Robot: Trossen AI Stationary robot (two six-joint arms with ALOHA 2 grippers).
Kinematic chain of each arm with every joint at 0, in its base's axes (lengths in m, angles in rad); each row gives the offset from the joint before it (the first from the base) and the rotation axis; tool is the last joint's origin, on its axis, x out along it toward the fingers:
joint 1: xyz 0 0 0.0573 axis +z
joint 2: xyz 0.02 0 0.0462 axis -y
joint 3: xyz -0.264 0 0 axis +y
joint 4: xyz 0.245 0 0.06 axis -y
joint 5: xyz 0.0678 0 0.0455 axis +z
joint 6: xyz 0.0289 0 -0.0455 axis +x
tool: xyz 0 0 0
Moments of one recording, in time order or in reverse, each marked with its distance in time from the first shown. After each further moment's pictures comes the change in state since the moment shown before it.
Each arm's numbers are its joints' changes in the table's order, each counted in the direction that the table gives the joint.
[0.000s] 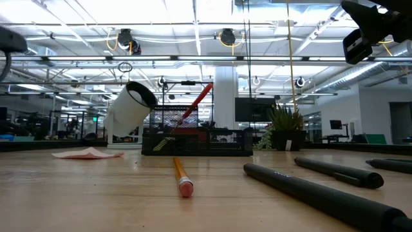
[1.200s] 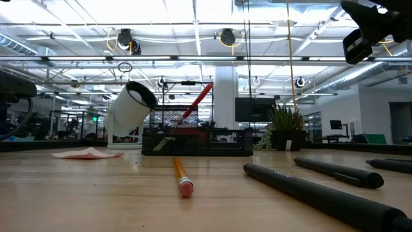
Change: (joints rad) left arm 0.183 0.212 0.359 0.328 -0.131 0.361; right arm 0.000 0.000 0.000 0.000 0.000 0.000
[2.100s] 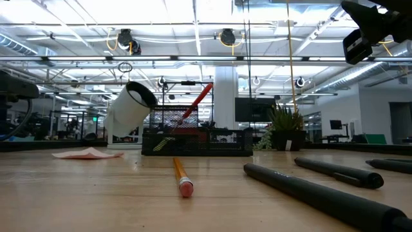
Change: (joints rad) left arm 0.000 -0.063 -0.011 -0.018 0.003 -0.044; right arm 0.000 0.000 0.000 0.000 0.000 0.000
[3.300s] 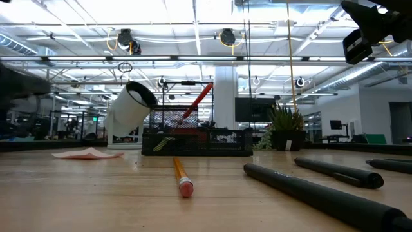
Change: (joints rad) left arm 0.001 -0.007 -0.002 -0.007 0.169 0.001; right arm 0.000 0.000 0.000 0.000 0.000 0.000
